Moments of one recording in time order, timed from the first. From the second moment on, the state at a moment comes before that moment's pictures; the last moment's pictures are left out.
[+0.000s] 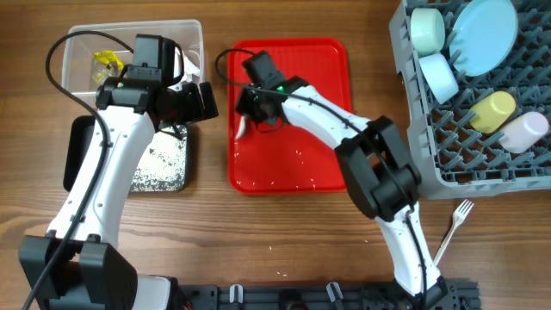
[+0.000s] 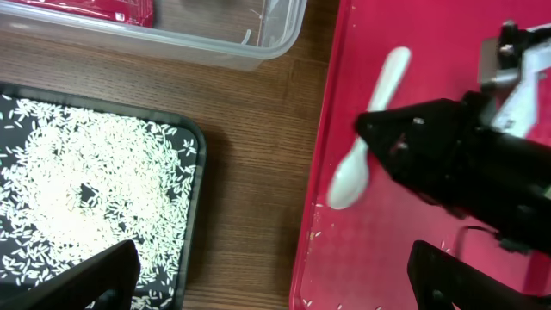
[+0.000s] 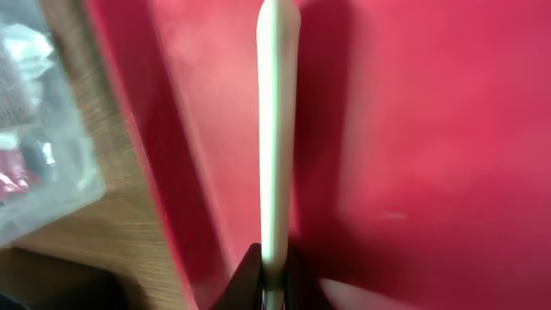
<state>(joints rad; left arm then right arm) -0.12 1.59 1.37 -0.94 0.06 -0.35 0.59 2.33 1.75 -0.48 -0.23 0.93</state>
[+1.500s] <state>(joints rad) -0.12 1.59 1.37 -0.94 0.06 -0.35 -0.46 1.58 1.34 -1.15 0.14 0.84</state>
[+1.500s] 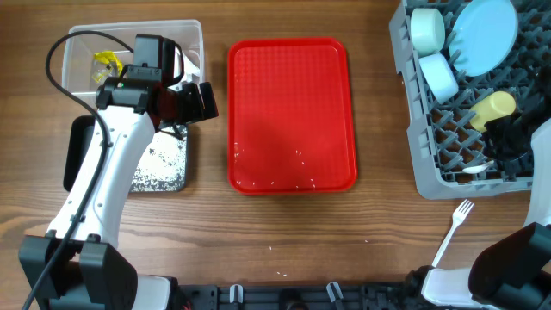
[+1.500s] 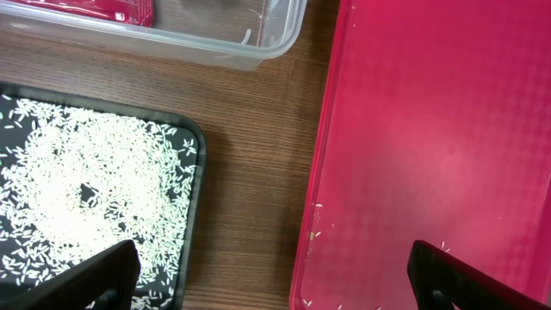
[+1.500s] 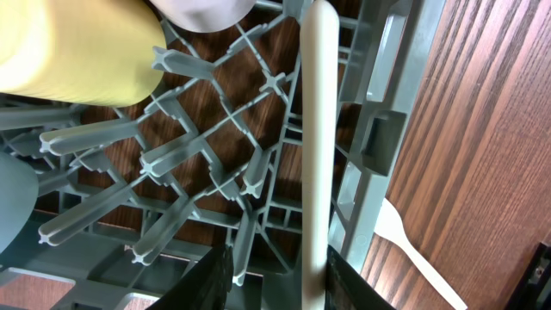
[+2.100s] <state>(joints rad) -0.12 1.59 1.37 -0.94 0.06 -0.35 -0.46 1.58 1.34 -1.14 0.09 0.72</state>
